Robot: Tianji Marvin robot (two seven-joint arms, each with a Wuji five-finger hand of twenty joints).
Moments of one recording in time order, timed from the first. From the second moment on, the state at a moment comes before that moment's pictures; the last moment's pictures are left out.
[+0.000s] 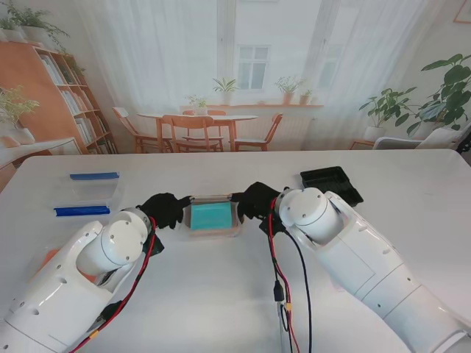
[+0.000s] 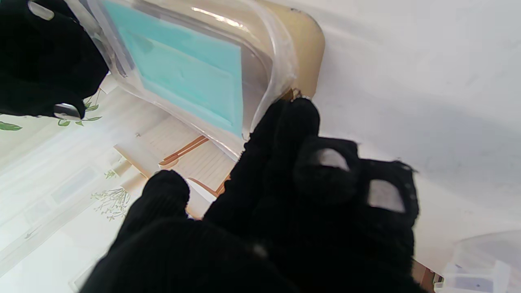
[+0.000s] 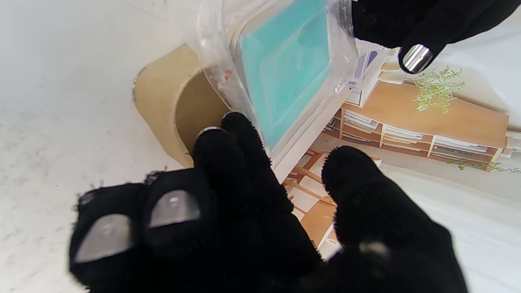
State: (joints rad) left arm 1.38 -1.07 -1.11 -1.65 0.45 0.43 -0.24; right arm -1.07 -1.18 0.85 -1.35 0.07 0.44 0.24; left_hand 0.81 0.16 -0.01 0.03 0.94 0.37 0.46 0.45 1.04 0.30 0.89 0.78 1.10 0.25 1.47 0.85 0.82 0.32 1.81 0.89; right_hand 0.64 -0.21 0.43 -0.02 0.96 0.32 0.66 0.57 1.15 0.23 1.01 0.85 1.23 0.17 1.62 0.71 1.02 0.26 1.86 0.73
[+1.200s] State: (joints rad) left arm 1.16 -1.09 -0.96 -1.43 0.38 0.48 -0.25; right arm -0.89 -1.26 0.74 -1.07 0.10 0.42 0.25; left_hand 0.81 0.16 -0.01 0.03 0.94 0.37 0.45 0.44 1.04 0.30 0.89 0.78 1.10 0.25 1.47 0.85 0.82 0.32 1.81 0.89; right_hand 0.63 -0.22 0.43 -0.02 0.96 0.32 0.66 0.57 1.15 0.23 1.01 0.85 1.23 0.17 1.62 0.71 1.02 0.26 1.86 0.73
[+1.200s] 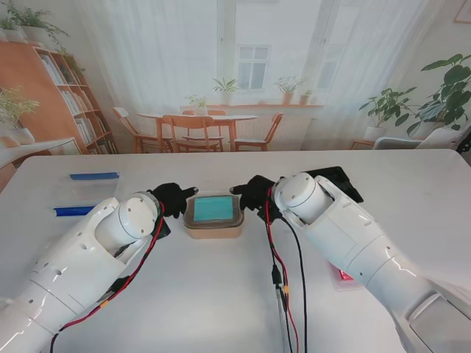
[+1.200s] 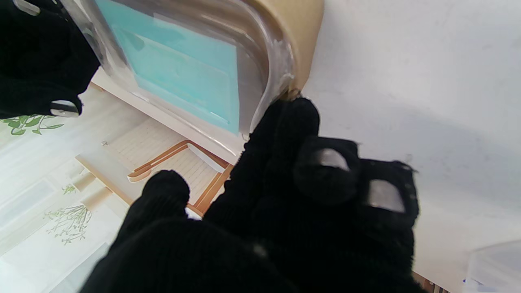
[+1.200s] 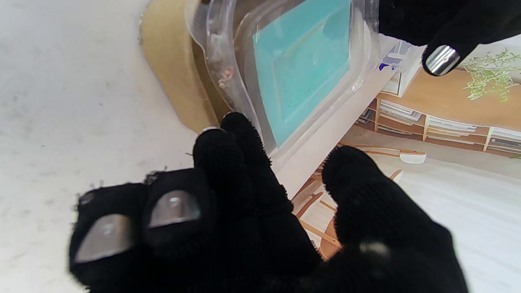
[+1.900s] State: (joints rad) left arm 1.16 -1.10 -0.97 -1.43 0.38 0.48 -0.26; right arm -0.90 -1.26 0.75 -1.08 0.09 0.43 0.22; left_hand 0.81 0.16 -0.01 0.03 0.94 0.37 0.44 0.44 1.04 0.30 0.89 0.78 1.10 0.25 1.47 0.85 0.82 0.32 1.81 0.89; right_hand 0.60 -0.23 0.45 -0.02 0.96 0.32 0.65 0.57 1.15 0.23 1.01 0.85 1.23 0.17 1.62 0.71 1.01 0.26 1.86 0.73
